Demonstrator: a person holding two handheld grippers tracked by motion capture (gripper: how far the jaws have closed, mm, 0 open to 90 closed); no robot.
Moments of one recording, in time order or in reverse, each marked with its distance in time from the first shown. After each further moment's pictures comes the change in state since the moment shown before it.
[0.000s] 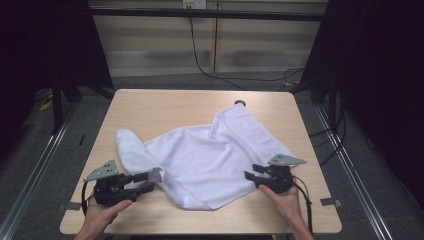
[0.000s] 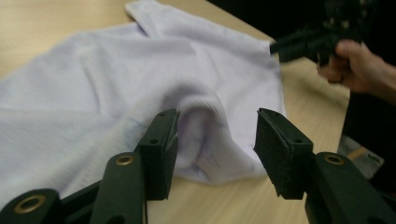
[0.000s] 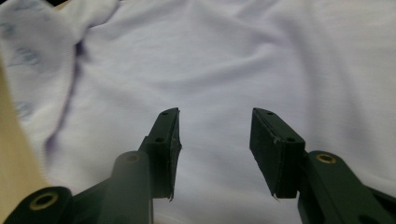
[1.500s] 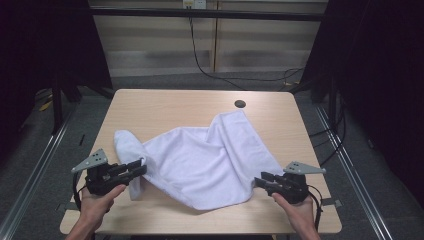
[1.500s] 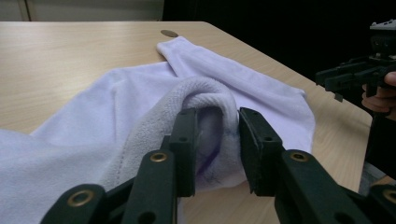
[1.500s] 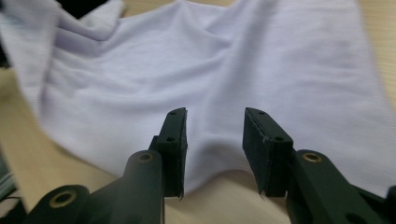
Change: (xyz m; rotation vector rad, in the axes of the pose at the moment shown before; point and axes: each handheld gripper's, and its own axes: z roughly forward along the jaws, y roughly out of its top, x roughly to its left) left arm 0.010 0.016 -0.011 -0.082 0.069 -0.006; right arm -0.001 -0.011 -0.051 -0.045 -0.021 0.079
